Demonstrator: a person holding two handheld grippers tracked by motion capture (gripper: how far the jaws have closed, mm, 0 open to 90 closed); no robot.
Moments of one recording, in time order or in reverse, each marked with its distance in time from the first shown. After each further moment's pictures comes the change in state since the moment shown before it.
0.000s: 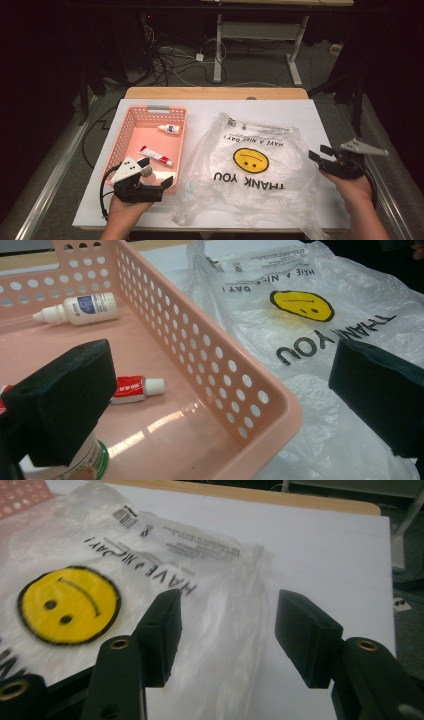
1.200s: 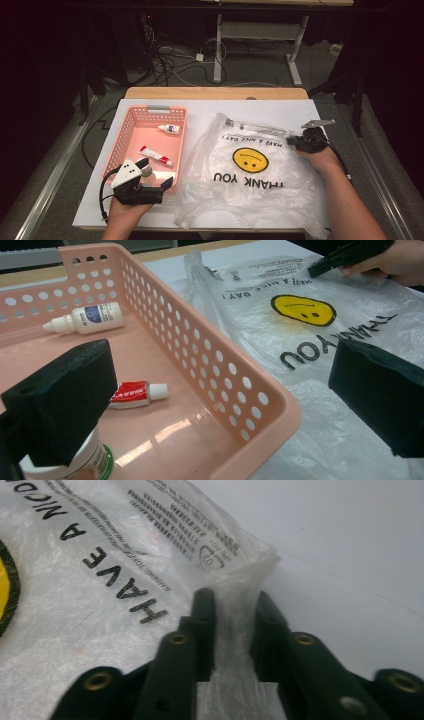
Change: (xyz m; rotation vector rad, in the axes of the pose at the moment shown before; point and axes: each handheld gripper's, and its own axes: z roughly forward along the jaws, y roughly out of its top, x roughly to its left) left arm -0.004 -0.004 -0.002 -0.036 0.017 0.026; right arm -0.021 0.018 0.122 0.246 0.096 -0.136
